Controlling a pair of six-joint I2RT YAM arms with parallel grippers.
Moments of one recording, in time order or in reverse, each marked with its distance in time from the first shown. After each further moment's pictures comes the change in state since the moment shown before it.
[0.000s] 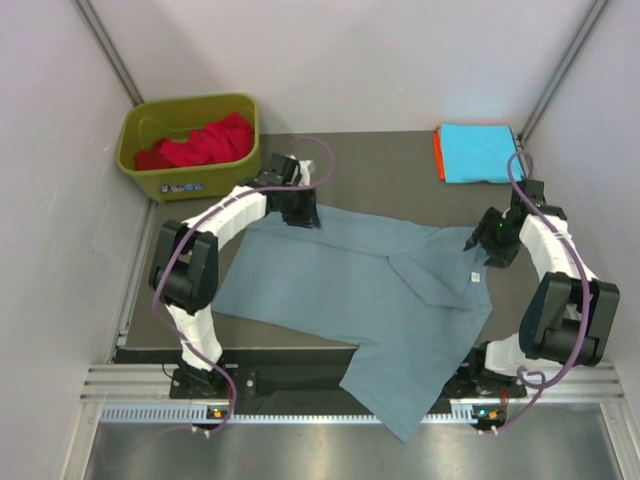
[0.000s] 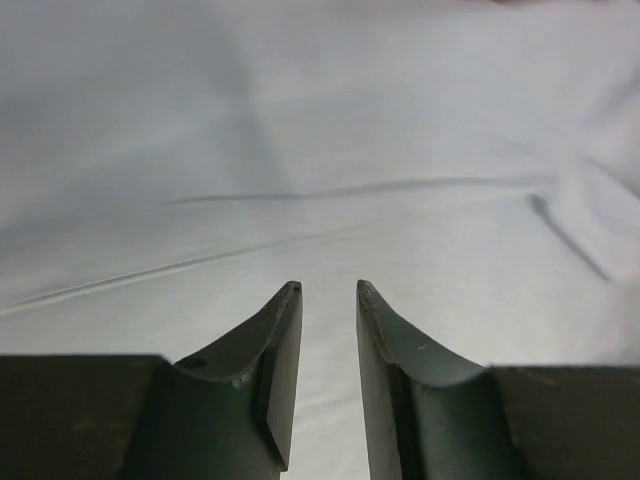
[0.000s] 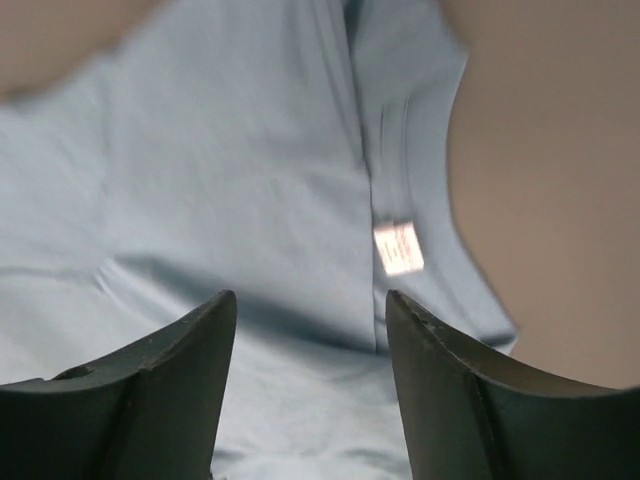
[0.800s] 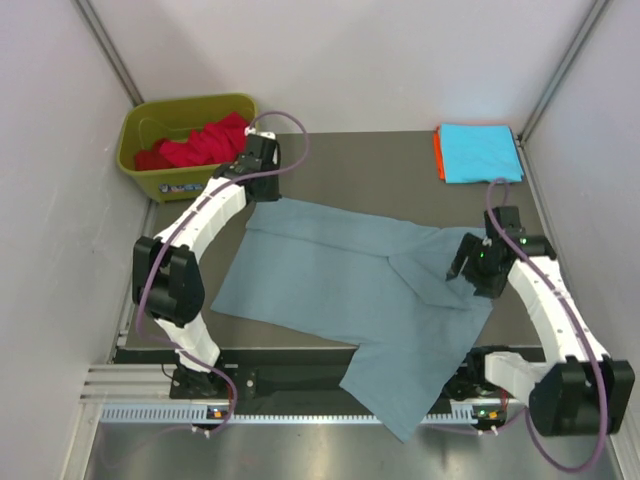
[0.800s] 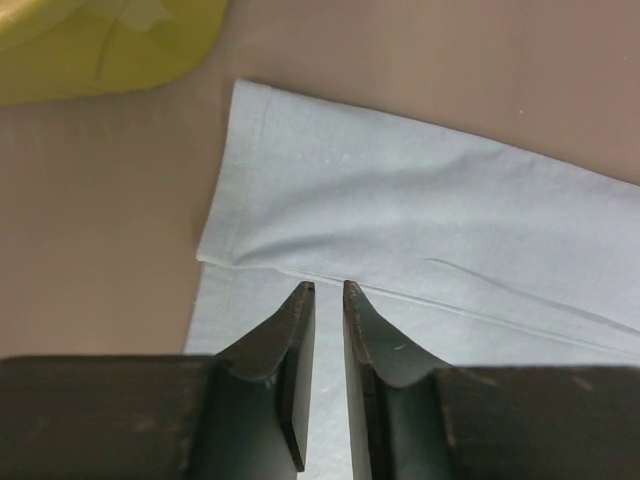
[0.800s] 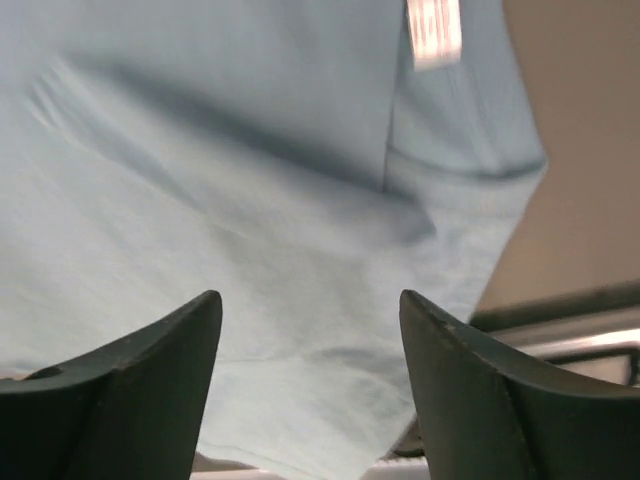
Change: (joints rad) left arm 0.051 -0.125 0.086 -0.094 -0.494 0.029; right arm 0.271 -0.421 -0.211 -0.251 0.103 0.117
